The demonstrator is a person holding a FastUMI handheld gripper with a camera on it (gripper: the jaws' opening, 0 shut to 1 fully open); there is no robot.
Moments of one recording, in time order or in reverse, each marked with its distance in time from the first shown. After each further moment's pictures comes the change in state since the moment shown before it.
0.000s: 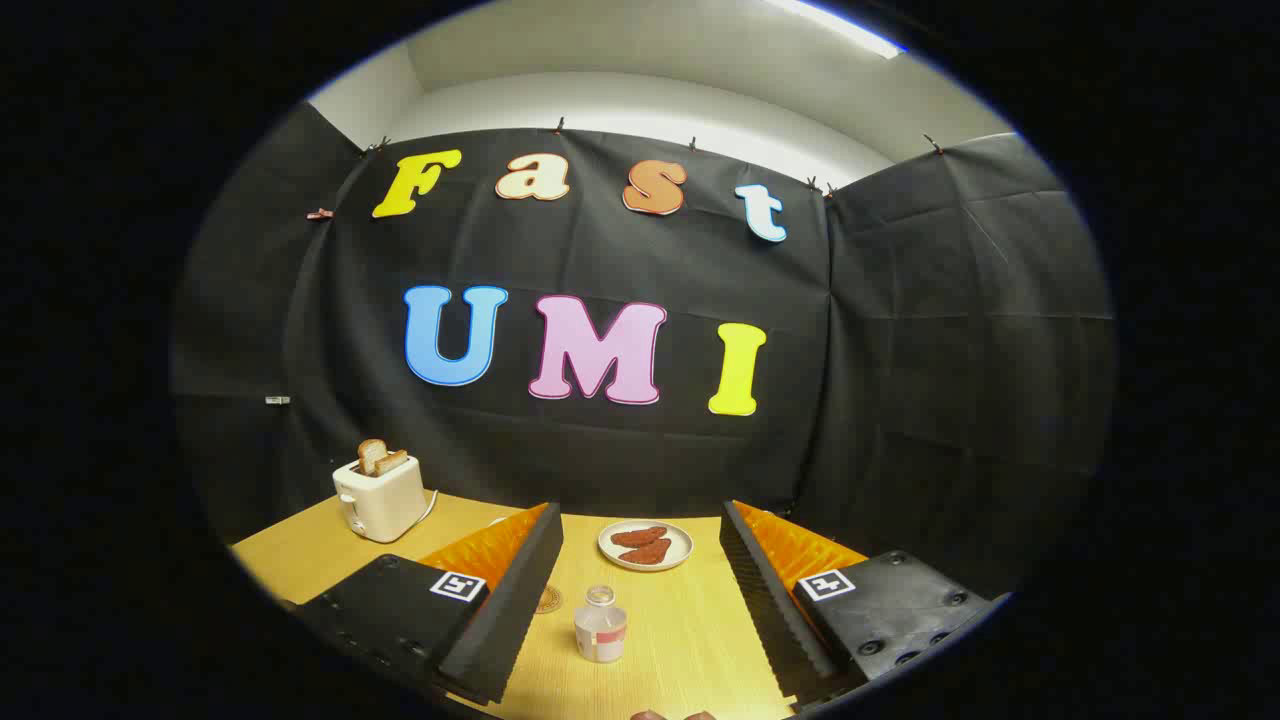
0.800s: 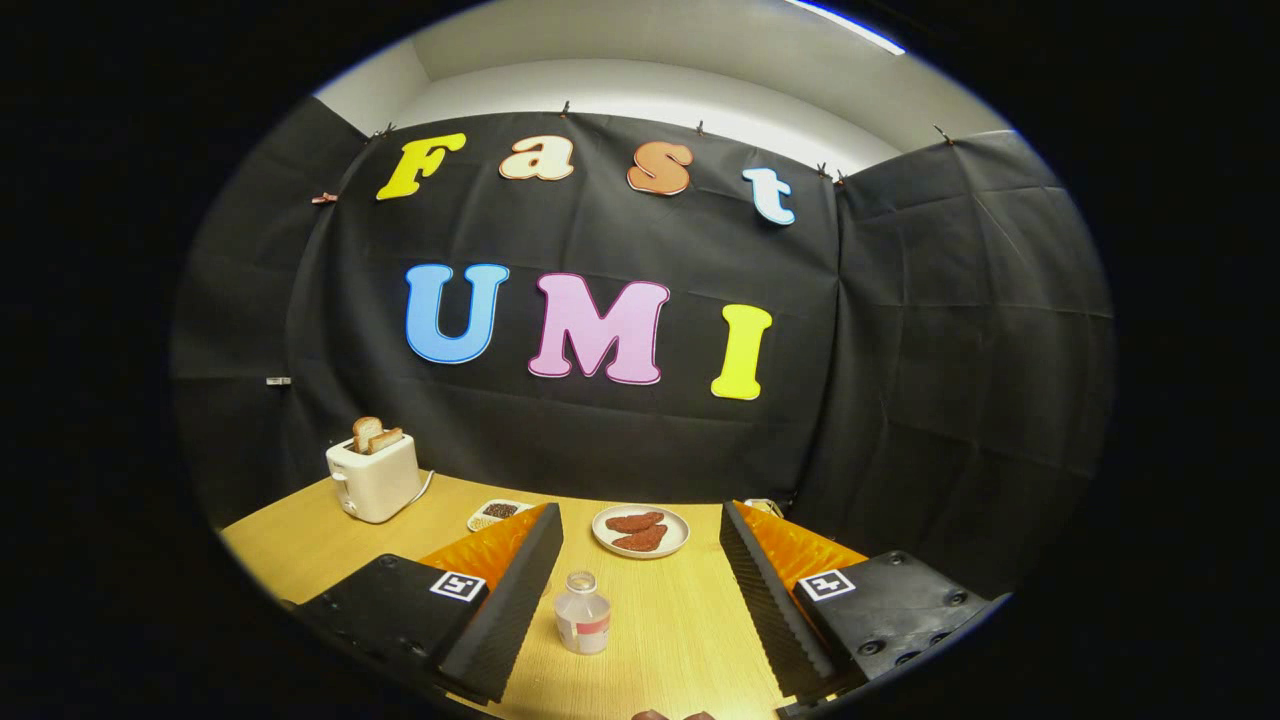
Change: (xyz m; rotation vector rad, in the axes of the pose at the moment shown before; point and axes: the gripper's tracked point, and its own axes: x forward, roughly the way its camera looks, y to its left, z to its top) arm 0.011 -0.017 -0.028 0.005 0.046 0.024
